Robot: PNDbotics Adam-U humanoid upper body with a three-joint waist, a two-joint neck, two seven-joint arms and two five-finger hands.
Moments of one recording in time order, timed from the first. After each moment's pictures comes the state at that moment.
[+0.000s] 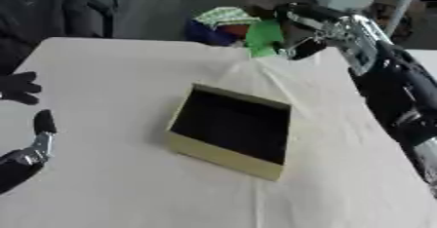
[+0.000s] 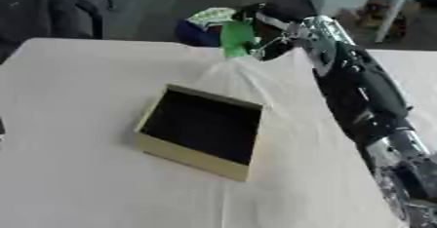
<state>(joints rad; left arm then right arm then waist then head) -0.18 0.29 0.00 -1.98 -0.61 -0.24 -0.03 -1.00 -0.47 0.15 -0.85 0.82 -0.63 0.33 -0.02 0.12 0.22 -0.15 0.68</state>
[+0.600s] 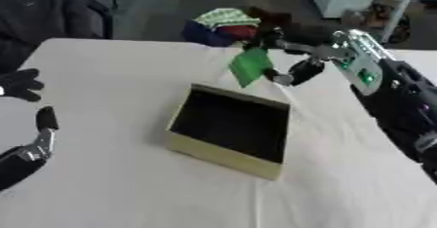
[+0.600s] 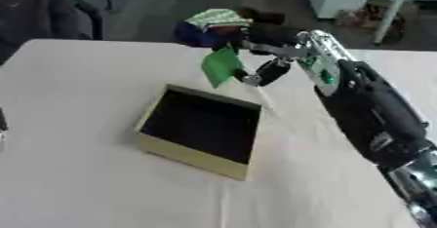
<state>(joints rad) -0.17 0.29 0.00 -1.98 -0.61 -0.23 -0.03 -0.93 -0.50 0.31 -1.02 0.64 -0.78 0.38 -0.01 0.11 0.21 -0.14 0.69</state>
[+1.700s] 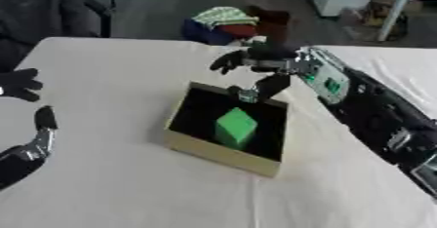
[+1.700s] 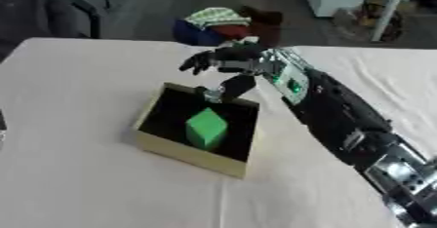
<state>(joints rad) -0.17 0.29 0.00 -1.98 -0.61 -0.23 -0.03 -0.98 -0.43 0.45 -0.93 0.39 -0.62 0.54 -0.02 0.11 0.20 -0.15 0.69</state>
